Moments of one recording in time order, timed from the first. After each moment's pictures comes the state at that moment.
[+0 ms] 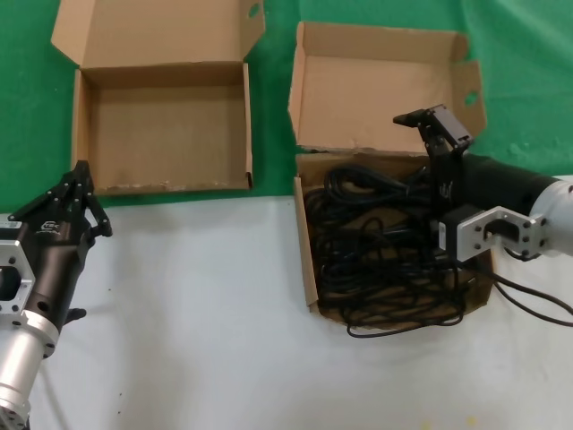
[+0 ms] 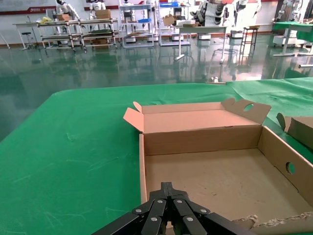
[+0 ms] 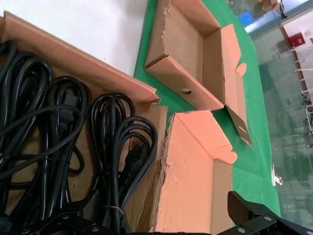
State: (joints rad) left arm -0.01 -0.31 1.60 -1.60 -1.80 0.01 -0.01; right arm 0.57 0.64 -2.00 1.51 1.17 -0.51 -0.42
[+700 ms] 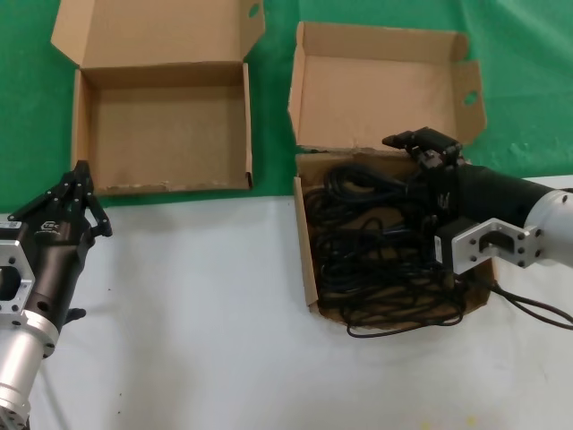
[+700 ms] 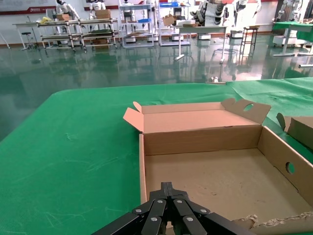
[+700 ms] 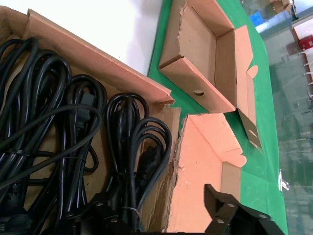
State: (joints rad) left arm -0.01 -0.31 1.60 -1.60 -1.80 0.01 -0.01; right arm 0.54 0.62 -1.99 1.53 1.10 -0.52 -0.42
